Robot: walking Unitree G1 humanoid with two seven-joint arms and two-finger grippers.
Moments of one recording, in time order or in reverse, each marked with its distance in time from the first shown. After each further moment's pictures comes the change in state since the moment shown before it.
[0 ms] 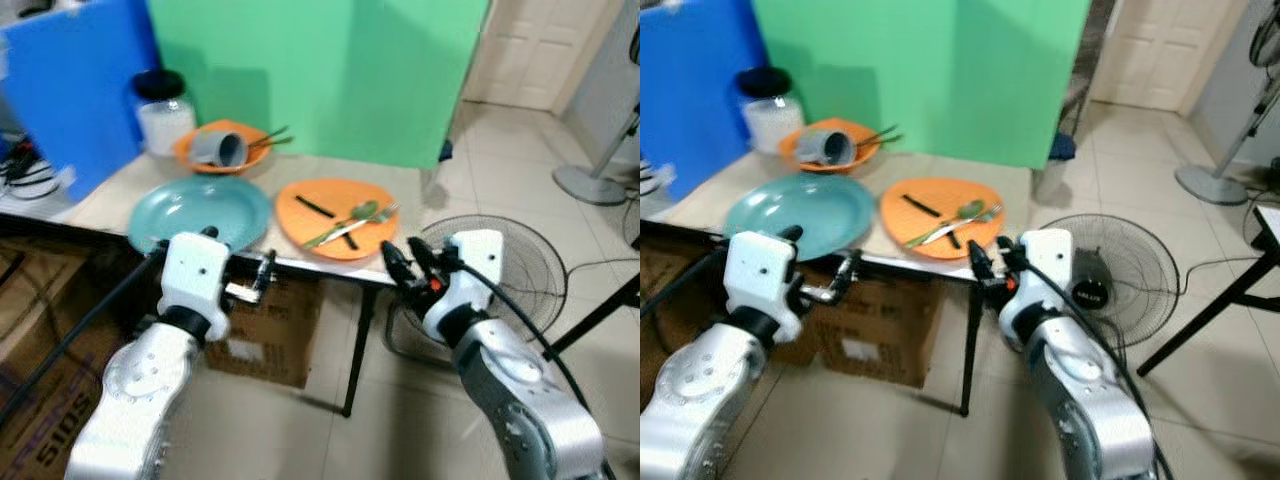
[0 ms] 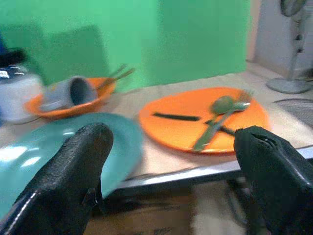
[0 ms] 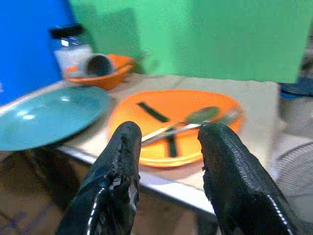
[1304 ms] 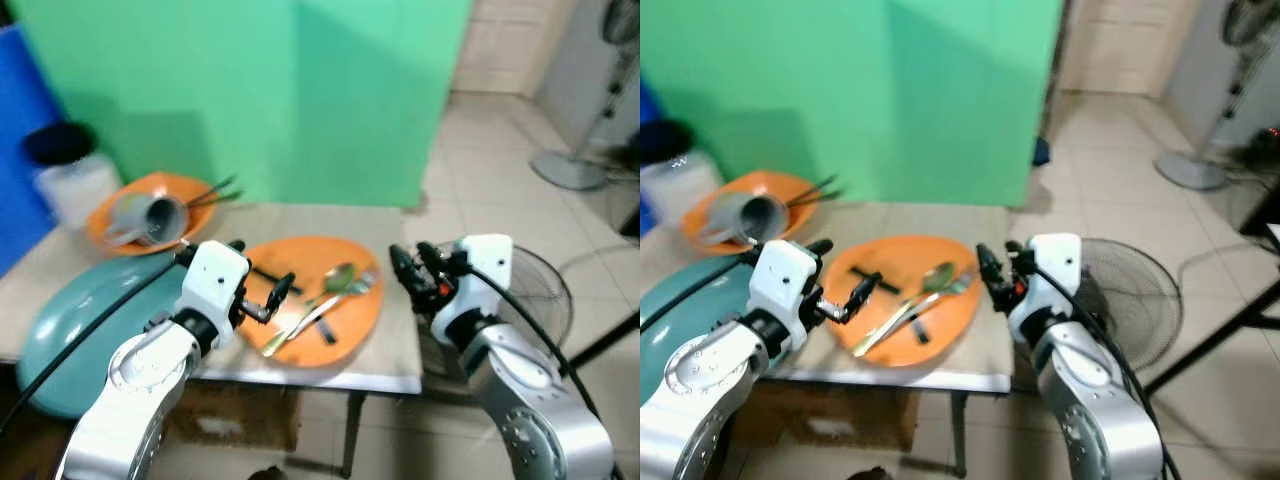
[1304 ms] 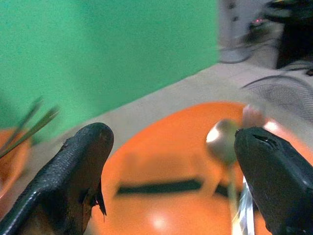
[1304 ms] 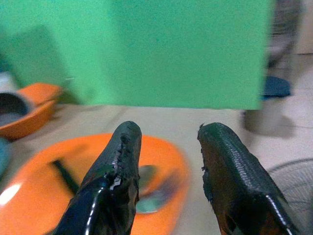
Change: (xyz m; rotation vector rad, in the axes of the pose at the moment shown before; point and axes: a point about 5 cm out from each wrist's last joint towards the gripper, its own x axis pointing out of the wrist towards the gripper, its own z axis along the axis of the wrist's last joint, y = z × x) left arm 0.003 0.007 -0.010 0.083 0.068 -0.184; right arm -0.005 -0.001 0.001 -0.010 0.008 -0.005
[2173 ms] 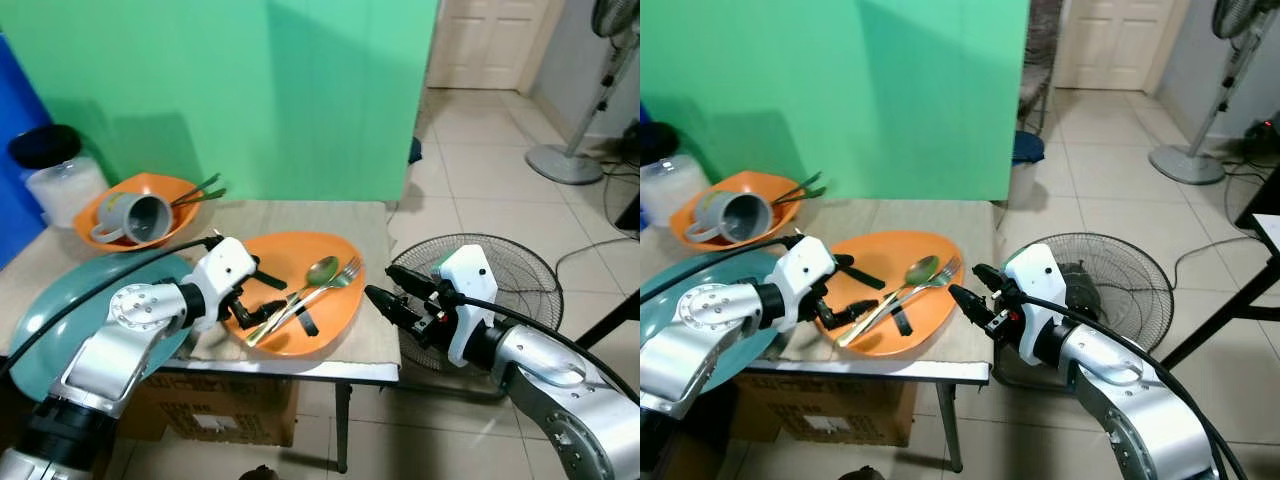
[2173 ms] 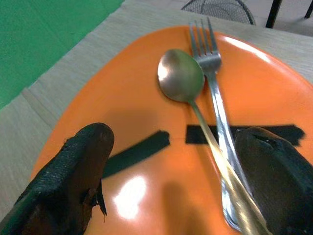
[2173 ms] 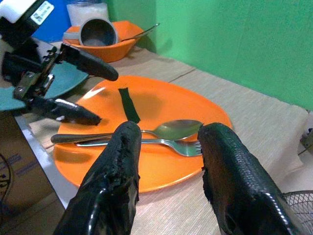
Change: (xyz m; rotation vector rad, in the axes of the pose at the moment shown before) left arm 0.036 0.046 -0.034 0.174 0.223 -0.363; right arm -0.014 0.000 0.002 -0.232 0.152 0.420
